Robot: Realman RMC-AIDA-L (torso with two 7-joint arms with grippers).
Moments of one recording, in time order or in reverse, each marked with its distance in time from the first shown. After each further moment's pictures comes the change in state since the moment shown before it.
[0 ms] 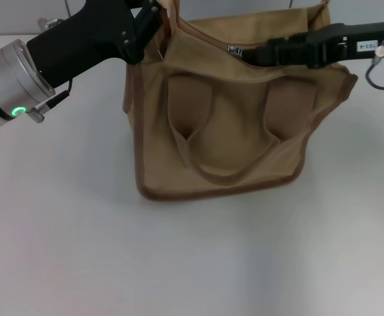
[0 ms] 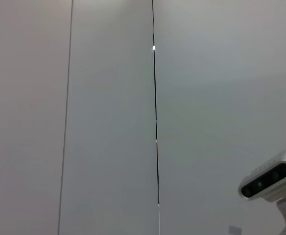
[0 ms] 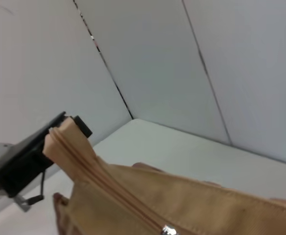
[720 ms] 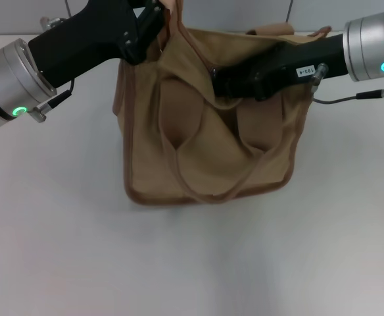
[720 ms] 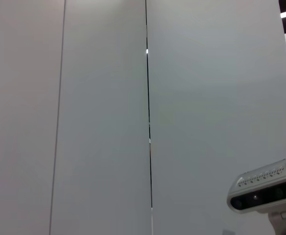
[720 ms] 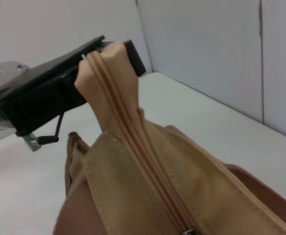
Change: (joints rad) left arm -0.004 -0.001 0.001 0.000 0.000 0.019 -0.001; right arm 0.026 0.011 -0.260 -0.038 -0.044 0.117 -0.026
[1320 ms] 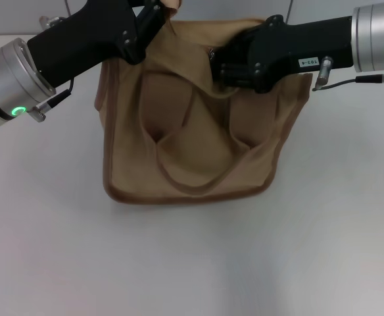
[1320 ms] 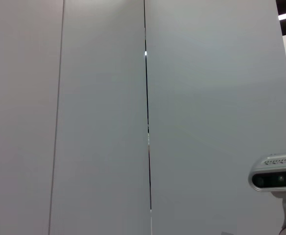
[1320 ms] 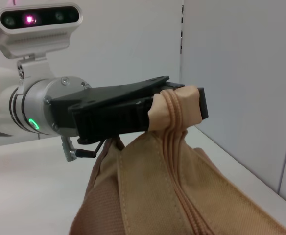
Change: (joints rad) left arm 0.000 0.001 0.000 0.000 -0.002 0.007 0.000; right arm -0.036 0.003 0.009 -0.018 0.132 0.005 -0.300
